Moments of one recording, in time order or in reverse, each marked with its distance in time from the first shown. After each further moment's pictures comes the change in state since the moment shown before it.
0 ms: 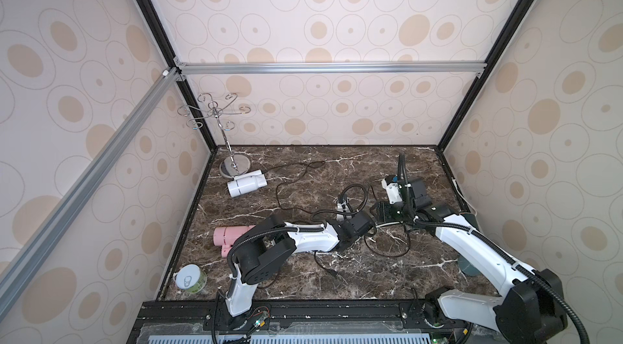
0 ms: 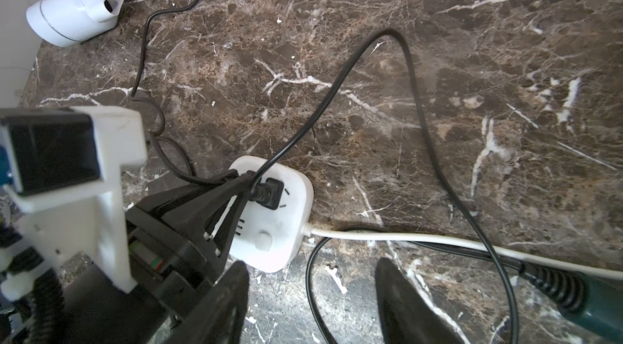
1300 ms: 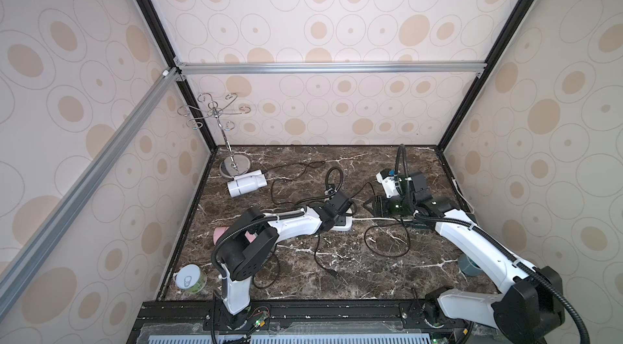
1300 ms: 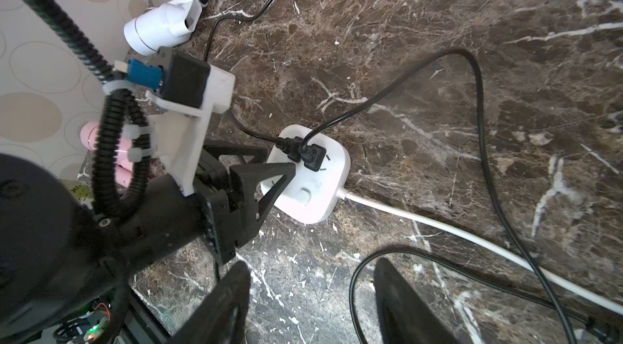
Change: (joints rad) left arm 0.182 -0.131 -0.042 -0.064 0.305 0.189; right arm 0.016 0.029 0.084 -0.002 -0.138 0.006
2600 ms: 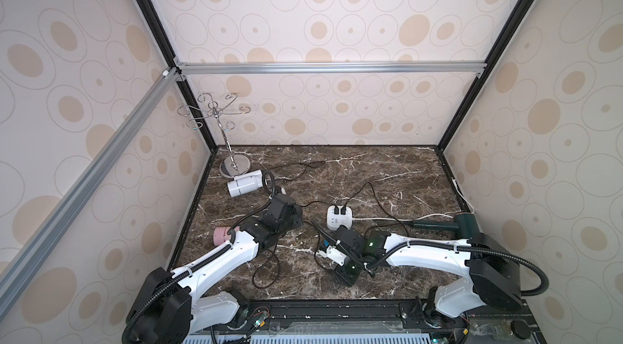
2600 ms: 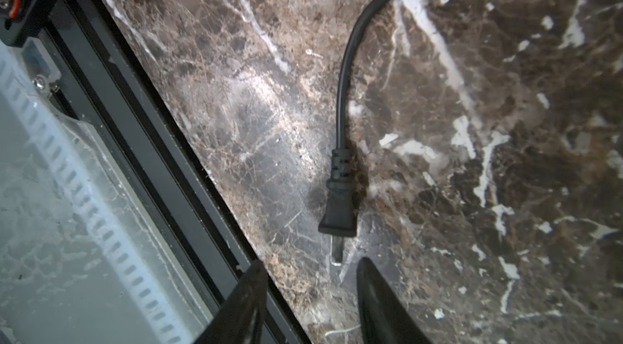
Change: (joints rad) left arm 0.266 -0.647 -0.463 0.002 0.132 -0.088; right arm 0.721 0.270 -0.088 -0.075 0.117 -0.076
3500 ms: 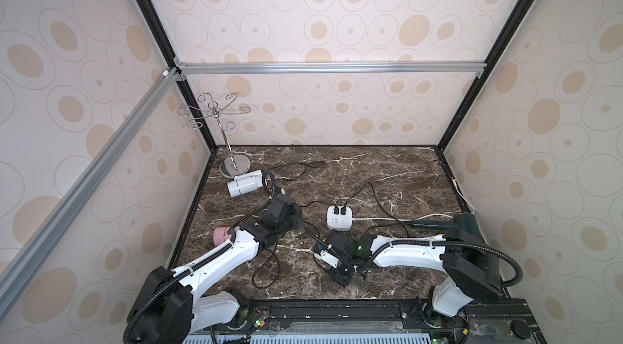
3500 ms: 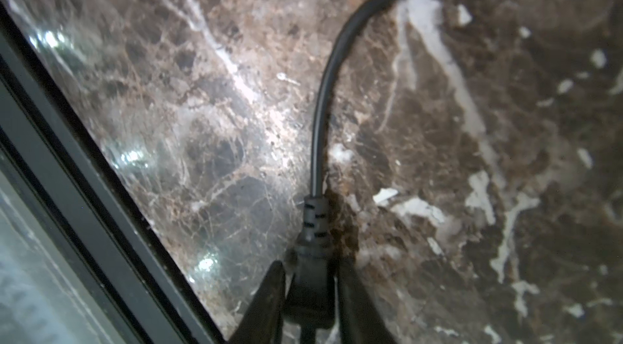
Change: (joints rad) left arm 0.011 0.005 0.000 -0.016 0.019 -0.002; right arm 0.018 0.127 0.001 0.101 0.061 -0.026
